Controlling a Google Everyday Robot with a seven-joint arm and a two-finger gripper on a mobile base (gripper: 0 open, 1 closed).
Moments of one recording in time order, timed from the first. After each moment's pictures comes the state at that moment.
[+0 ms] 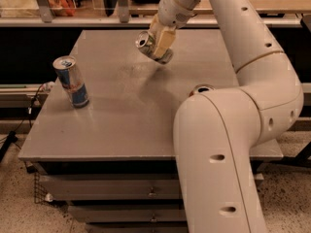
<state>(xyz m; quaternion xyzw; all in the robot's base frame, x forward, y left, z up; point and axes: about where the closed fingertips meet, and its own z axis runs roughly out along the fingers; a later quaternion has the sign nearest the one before) 0.728 -0.006 0.898 -0.78 0.57 0.12 0.24</state>
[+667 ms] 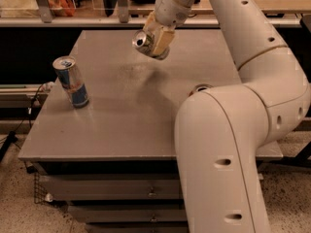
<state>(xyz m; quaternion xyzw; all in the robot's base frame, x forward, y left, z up) 0.714 0.002 0.906 -0.83 0.50 0.10 0.24</state>
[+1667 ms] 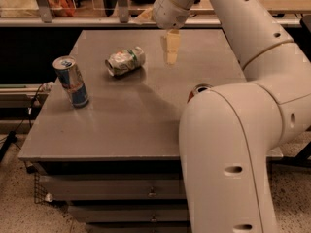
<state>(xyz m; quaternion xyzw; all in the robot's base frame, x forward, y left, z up) 0.698 0.002 0.902 -0.85 0.46 0.10 0.23</state>
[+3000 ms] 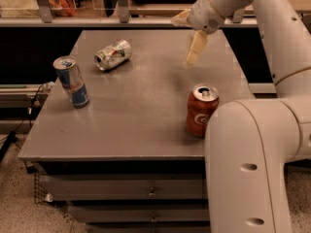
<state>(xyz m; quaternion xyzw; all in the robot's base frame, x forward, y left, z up) 0.712 -0.073 0.900 -0.73 0.59 0.18 0.30</state>
